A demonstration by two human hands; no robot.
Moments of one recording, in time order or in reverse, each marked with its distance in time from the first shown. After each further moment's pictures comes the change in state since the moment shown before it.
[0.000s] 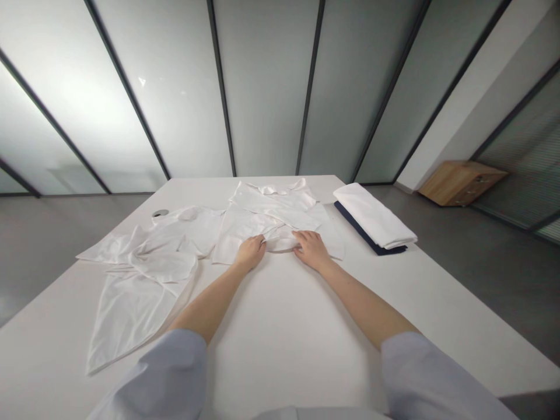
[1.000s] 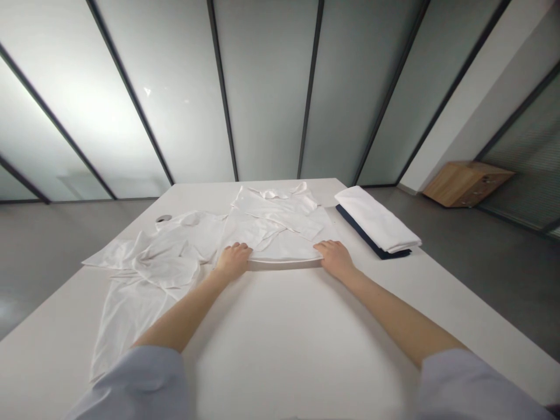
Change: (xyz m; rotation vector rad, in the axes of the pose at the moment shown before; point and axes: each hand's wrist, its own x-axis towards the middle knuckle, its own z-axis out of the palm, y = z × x) left_hand -0.033 -0.027 -0.047 0.381 -0.177 0.123; right_hand -0.031 0.030 -0.036 -0.140 -0.204 0.090
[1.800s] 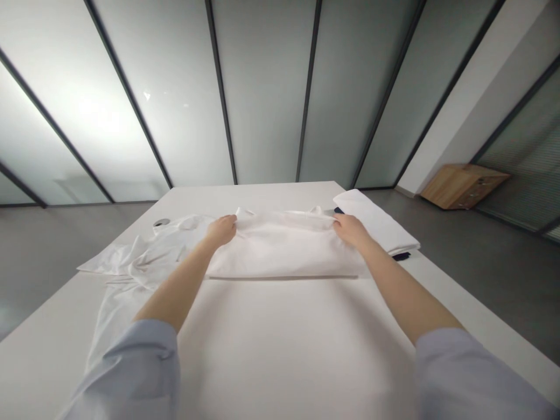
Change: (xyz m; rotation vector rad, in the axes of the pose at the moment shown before) left_hand 0.057 -0.061 -0.053 -0.087 0.134 -0.200; right_hand 0.055 0.054 -0.069 0.063 -0.007 0.323
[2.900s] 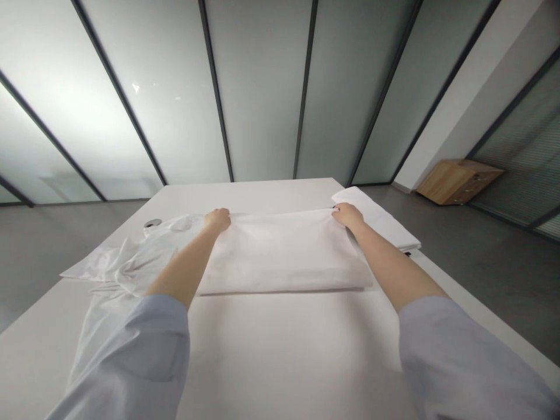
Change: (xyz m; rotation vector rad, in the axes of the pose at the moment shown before) left_hand 0.056 -0.007 0.016 0.006 -0.099 -0.254; right_hand 0.064 0.030 0.025 0.033 -0.059 0.271
